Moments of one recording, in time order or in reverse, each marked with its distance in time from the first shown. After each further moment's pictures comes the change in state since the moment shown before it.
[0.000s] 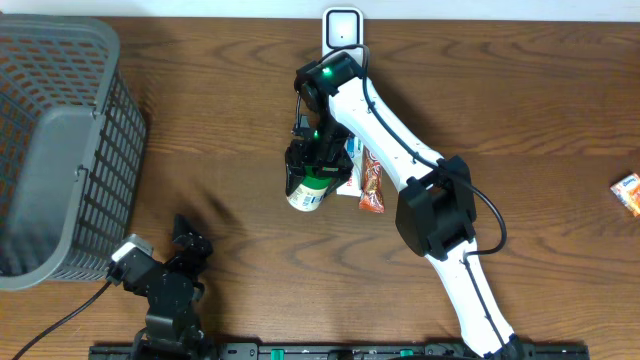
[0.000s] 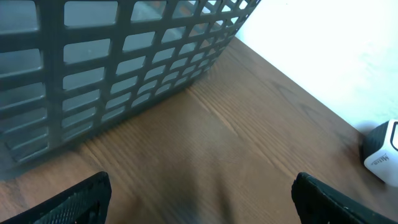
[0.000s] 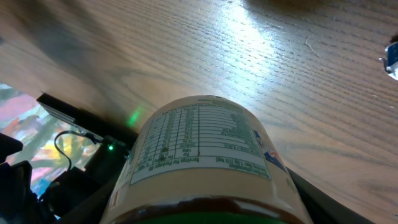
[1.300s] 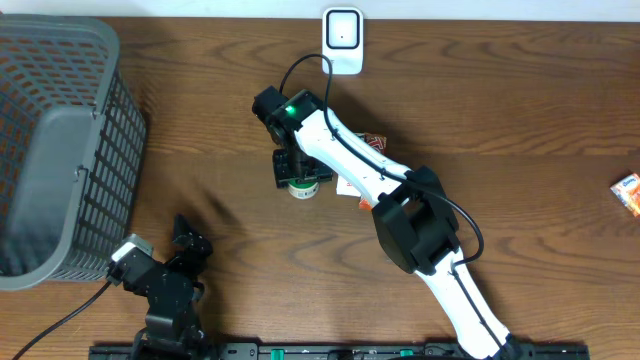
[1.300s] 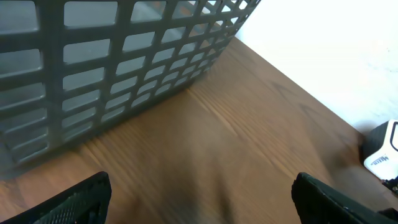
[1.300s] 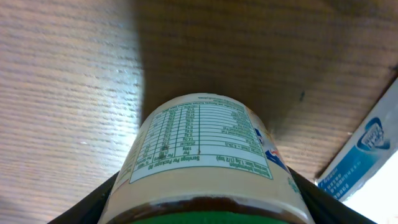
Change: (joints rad) left arm 0.000 0.000 0.000 0.000 0.000 0.000; right arm 0.143 -0.007 -0.163 0.394 0.506 0.277
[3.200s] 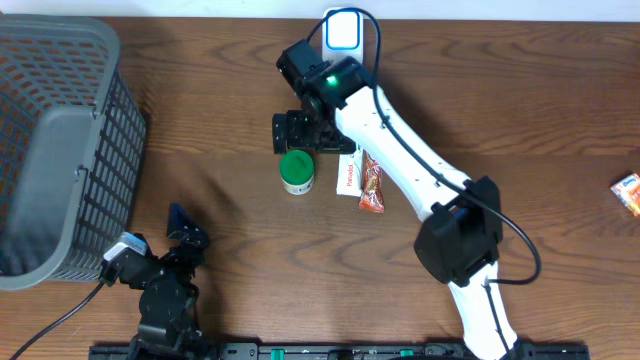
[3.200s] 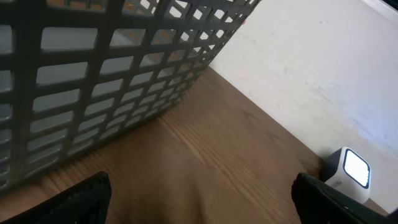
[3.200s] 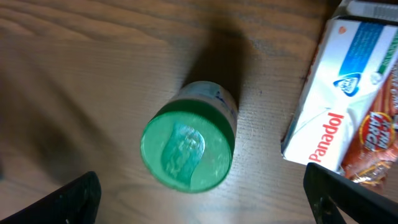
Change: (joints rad) left arm 0.000 0.000 0.018 0.142 0.008 0.015; right arm -0.084 -0.210 -0.004 0.028 -0.076 0.020
